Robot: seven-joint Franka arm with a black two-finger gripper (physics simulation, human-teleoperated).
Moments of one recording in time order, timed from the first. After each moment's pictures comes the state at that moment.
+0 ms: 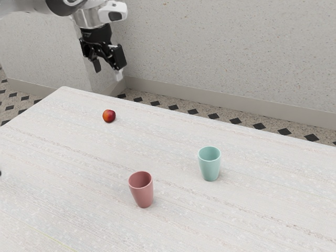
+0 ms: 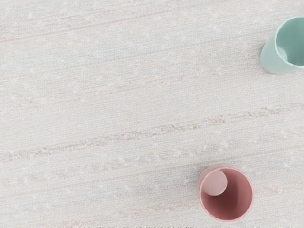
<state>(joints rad) -0.34 0.07 0.29 -1.43 0.01 1.57 0.13</state>
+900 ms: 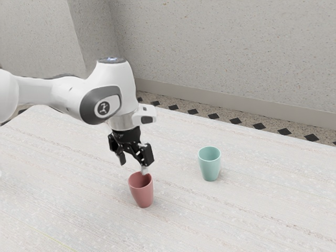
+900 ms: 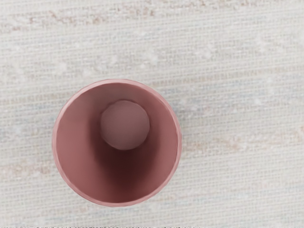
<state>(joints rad) -0.41 -0.03 0.18 -2.15 -0.06 2.06 -0.08</state>
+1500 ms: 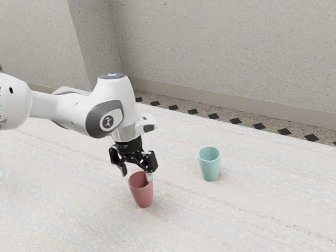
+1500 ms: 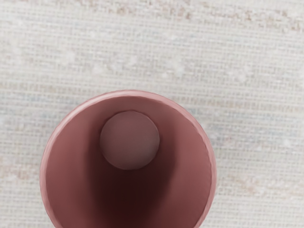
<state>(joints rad) -0.30 0.04 0.10 -2.20 -0.12 2.19 -0.21</state>
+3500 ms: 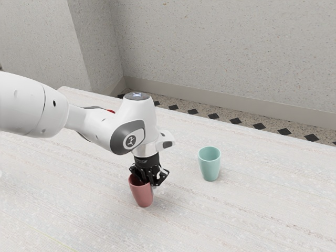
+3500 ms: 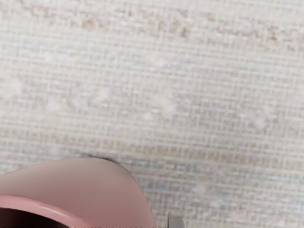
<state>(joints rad) -0.33 0.25 0.08 -2.11 -0.08 2.29 -0.31</state>
